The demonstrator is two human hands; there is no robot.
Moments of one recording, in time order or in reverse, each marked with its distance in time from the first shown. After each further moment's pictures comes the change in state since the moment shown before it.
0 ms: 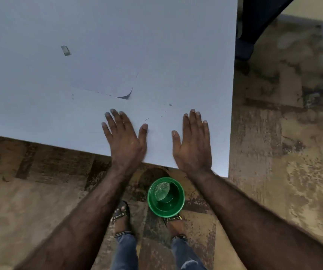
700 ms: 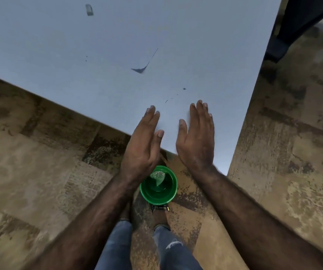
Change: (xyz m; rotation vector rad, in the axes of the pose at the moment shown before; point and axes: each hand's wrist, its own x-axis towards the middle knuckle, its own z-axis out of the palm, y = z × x) left_hand -0.096 0.037 0.000 -0.634 0.215 0.234; right_hand -0.015 0.005 -0.005 0.281 0.091 -0.129
